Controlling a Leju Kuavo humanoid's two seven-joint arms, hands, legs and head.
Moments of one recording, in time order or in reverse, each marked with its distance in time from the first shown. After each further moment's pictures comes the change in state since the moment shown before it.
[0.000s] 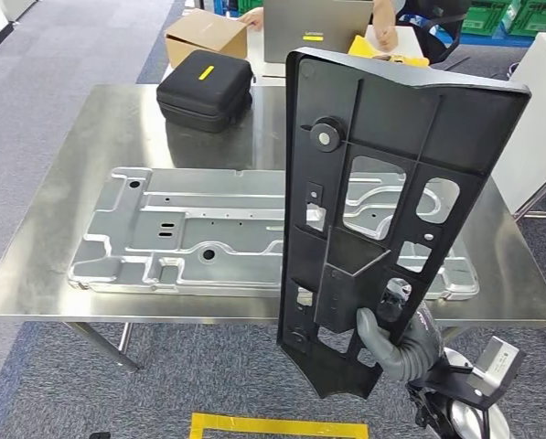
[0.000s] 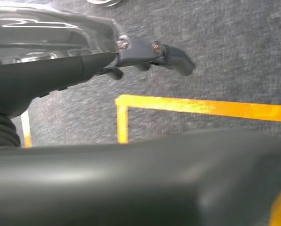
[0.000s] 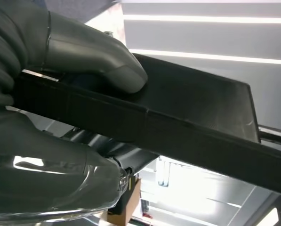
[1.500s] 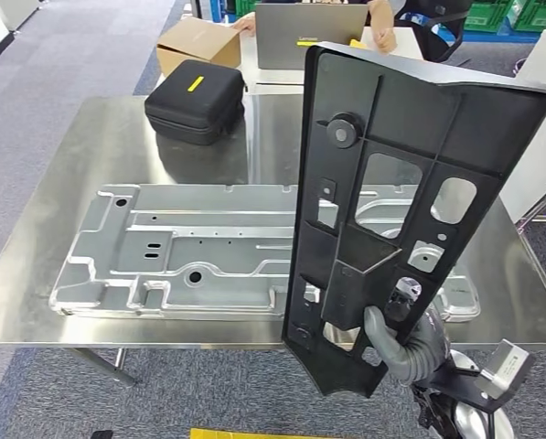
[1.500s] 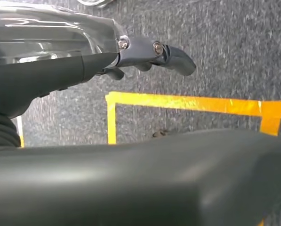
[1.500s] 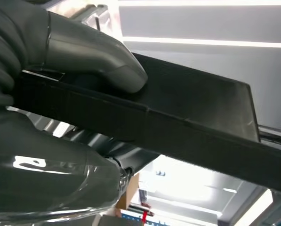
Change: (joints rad) left arm -0.001 -0.001 0.000 0.000 0.004 -0.002 -0.009; right arm 0.021 0.007 -0.021 -0.011 0.003 -0.003 -0.013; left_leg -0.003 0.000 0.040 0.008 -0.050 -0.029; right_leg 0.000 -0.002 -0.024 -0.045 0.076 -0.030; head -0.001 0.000
